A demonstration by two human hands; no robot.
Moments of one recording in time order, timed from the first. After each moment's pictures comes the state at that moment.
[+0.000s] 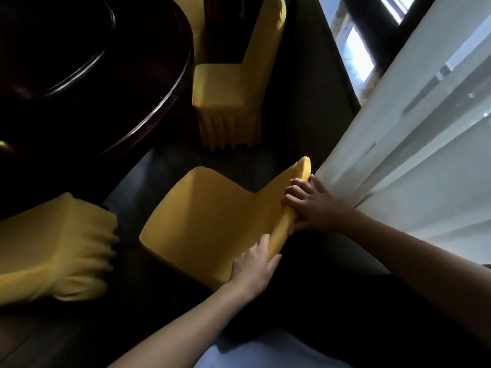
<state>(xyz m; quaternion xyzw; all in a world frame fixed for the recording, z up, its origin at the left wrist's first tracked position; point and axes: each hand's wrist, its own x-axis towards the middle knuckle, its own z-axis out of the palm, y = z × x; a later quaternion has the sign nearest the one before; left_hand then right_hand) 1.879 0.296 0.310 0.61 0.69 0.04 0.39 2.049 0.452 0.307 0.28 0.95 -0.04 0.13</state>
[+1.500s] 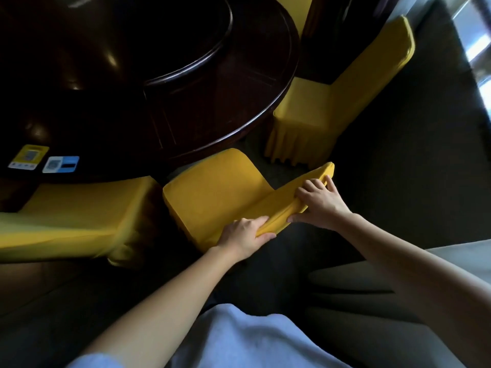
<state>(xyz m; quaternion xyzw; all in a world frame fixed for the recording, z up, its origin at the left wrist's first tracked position) 1.621 0.332 0.296 0.61 0.73 0.11 0.29 1.784 0.498 0.316 0.32 0.94 -0.03 0.13</state>
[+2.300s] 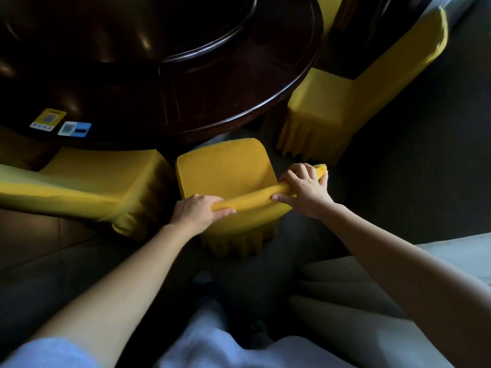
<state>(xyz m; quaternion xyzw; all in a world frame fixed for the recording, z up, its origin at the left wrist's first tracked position) 1.607 0.298 0.309 0.49 0.85 0.06 0.20 1.800 0.501 0.301 0.32 0.94 -0.14 0.02</state>
